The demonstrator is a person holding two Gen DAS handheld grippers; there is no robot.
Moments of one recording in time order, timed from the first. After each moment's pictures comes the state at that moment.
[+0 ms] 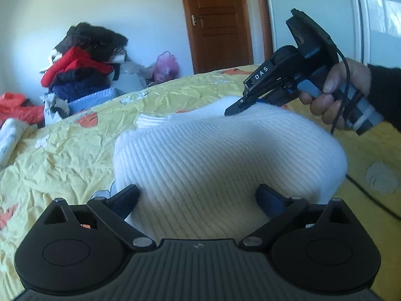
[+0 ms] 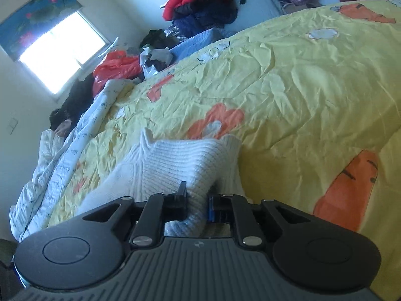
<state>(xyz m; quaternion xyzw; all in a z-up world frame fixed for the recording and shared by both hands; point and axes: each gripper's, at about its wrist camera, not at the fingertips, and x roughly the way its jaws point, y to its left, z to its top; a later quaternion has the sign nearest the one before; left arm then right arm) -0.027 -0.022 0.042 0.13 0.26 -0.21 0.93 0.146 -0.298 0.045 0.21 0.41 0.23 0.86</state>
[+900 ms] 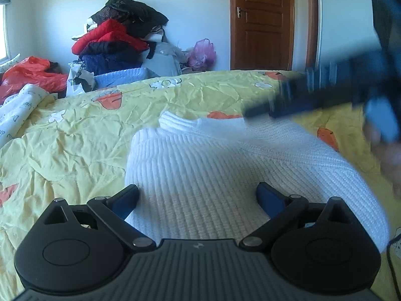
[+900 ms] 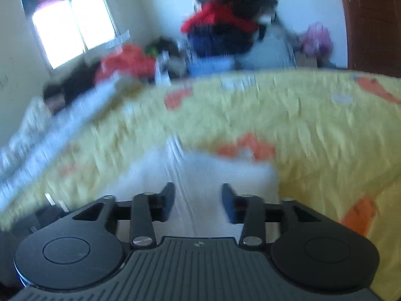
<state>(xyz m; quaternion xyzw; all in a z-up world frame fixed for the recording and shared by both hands) 0.033 -0.033 0.042 0.06 0.30 -0.13 0.94 0.105 -0.223 0.097 0.08 0.33 0.22 0.91</state>
